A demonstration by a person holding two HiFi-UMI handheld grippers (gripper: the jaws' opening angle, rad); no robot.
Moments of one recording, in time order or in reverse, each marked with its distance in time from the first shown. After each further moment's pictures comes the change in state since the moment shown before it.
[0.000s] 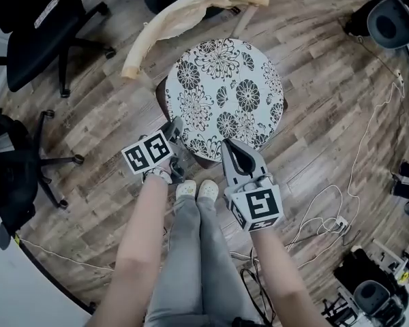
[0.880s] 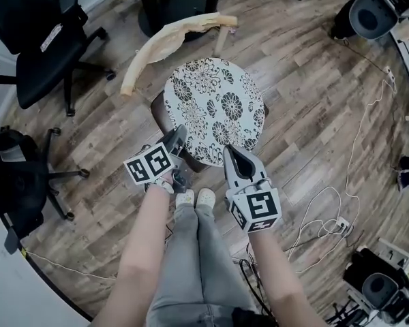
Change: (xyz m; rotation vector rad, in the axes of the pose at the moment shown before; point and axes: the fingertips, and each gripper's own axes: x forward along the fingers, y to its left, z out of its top) left arm -0.035 -0.103 0.008 0.075 -0.034 -0.146; right arm -0.060 -0.023 0.043 0.052 -0.067 -0.077
